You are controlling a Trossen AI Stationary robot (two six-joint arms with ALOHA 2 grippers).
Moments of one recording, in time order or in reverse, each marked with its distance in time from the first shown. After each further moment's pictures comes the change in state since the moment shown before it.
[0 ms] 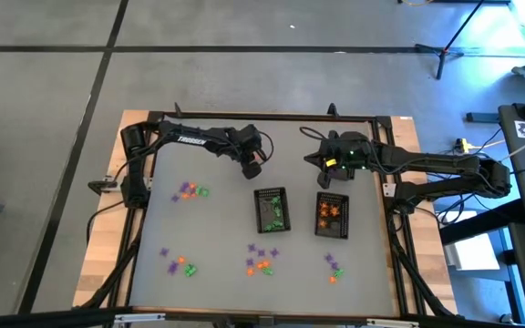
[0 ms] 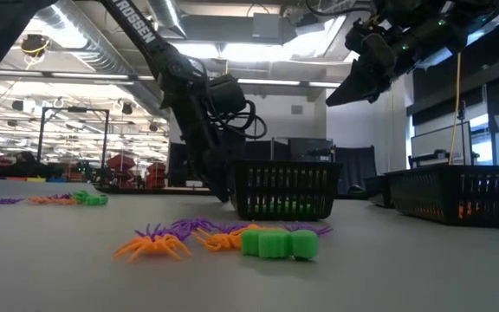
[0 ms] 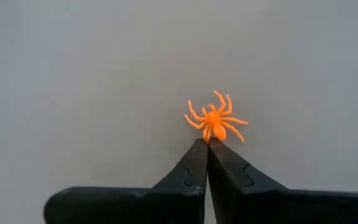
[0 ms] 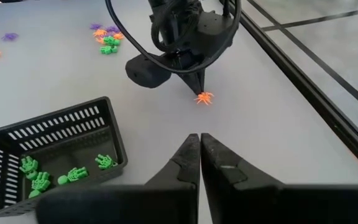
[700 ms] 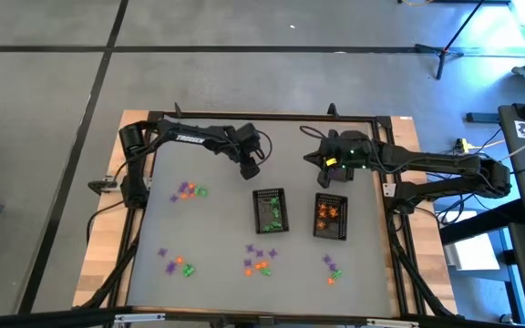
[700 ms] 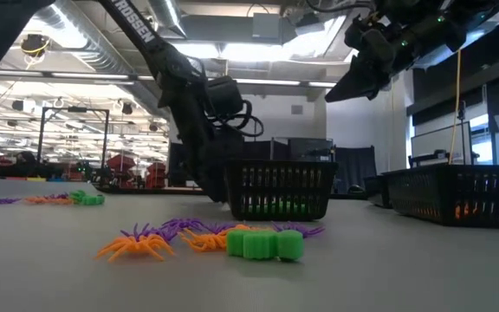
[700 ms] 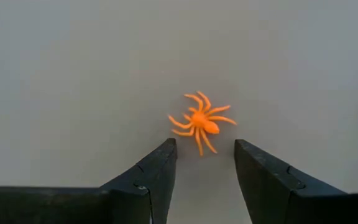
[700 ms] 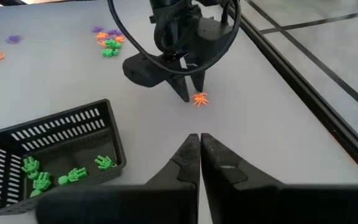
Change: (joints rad) left arm 0.021 0.002 0.003 -0.052 0.082 -0.024; right arm 0.001 -0.001 0.021 -0.016 -0.001 -0.002
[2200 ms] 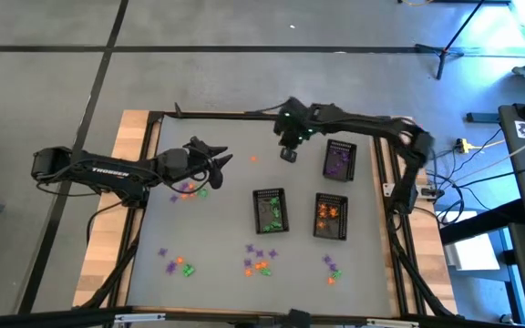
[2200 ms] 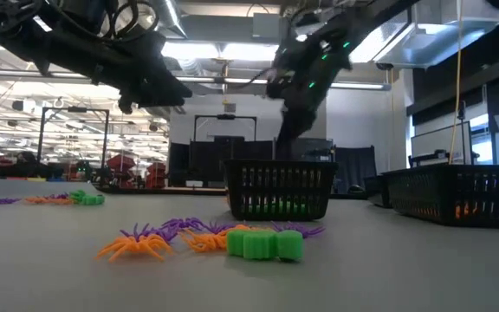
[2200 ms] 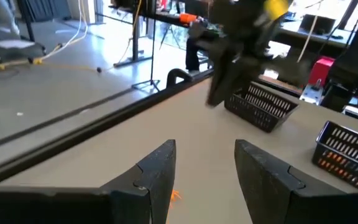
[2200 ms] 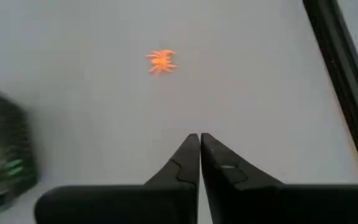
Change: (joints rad) left arm -0.280 -0.891 -0.790 0.830 -0.425 -0.159; right arm -0.190 0.724 0.713 -0.485 -0.142 -0.212
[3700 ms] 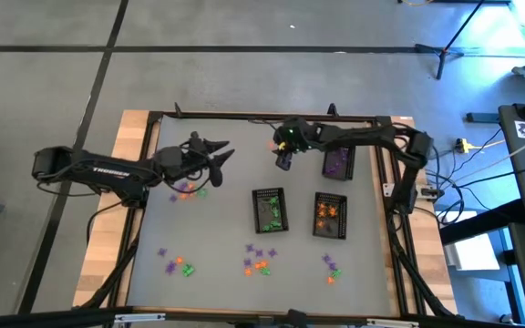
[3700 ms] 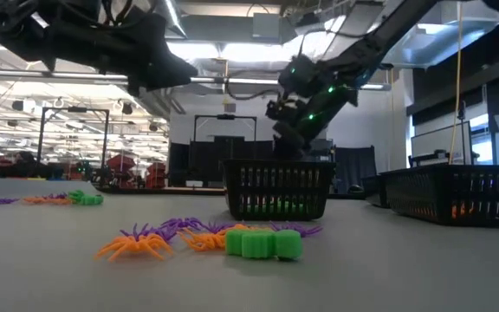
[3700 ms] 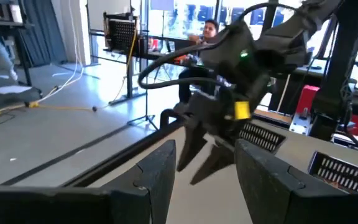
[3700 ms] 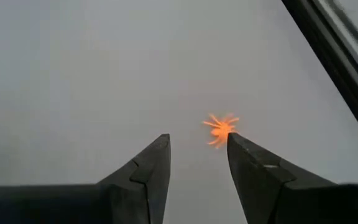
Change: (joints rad) left arm -0.002 0.004 0.000 0.177 0.011 0.135; right arm 0.031 0.052 -0.277 0.522 0.090 0.088
